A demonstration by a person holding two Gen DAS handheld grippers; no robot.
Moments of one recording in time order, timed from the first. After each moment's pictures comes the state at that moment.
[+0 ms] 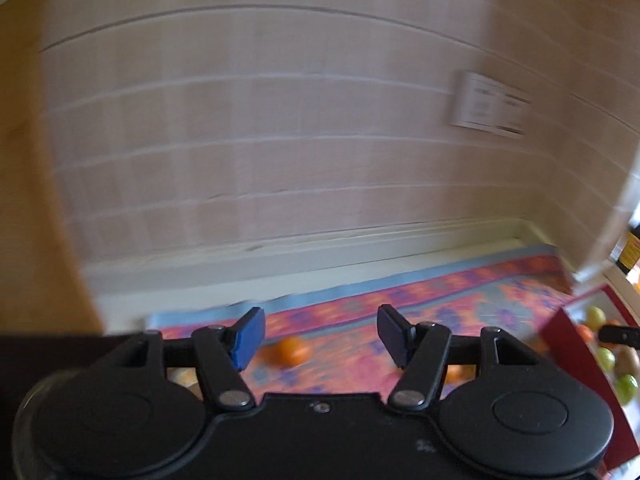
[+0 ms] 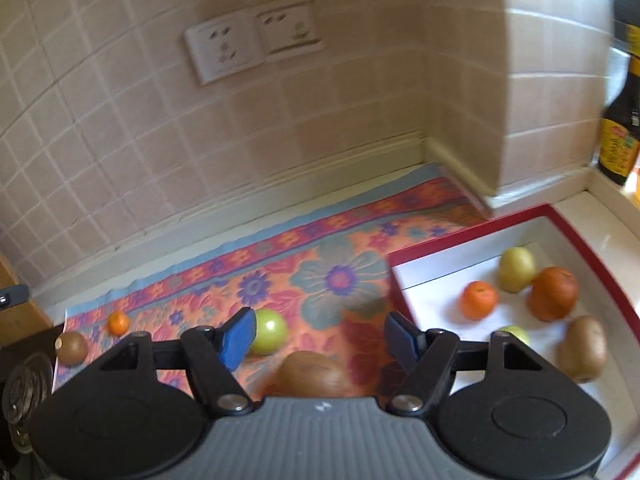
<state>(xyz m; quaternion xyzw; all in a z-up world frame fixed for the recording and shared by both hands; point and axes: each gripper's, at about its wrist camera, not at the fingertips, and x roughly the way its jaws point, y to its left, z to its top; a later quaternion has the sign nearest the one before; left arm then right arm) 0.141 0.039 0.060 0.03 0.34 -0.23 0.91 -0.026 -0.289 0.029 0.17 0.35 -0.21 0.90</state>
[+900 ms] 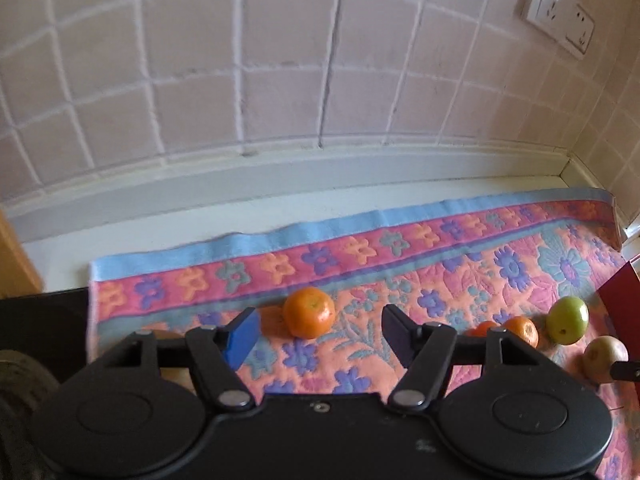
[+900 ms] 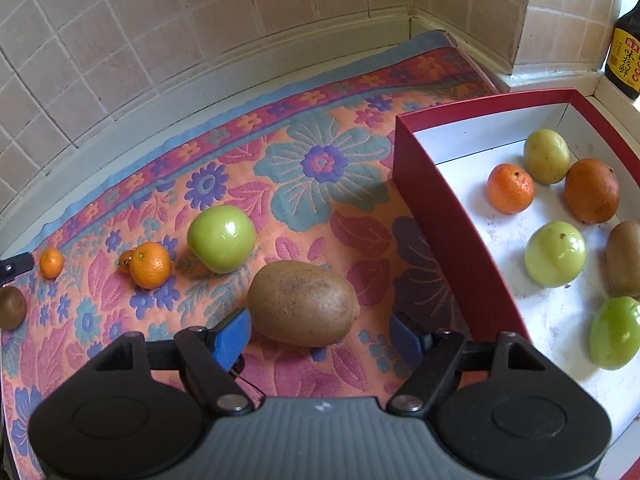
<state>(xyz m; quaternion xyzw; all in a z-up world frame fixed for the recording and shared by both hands) 0.230 0.001 -0.047 0.05 0.44 -0.25 0.86 0.020 -0.288 -0.060 0.21 0.47 -0.26 0.82</state>
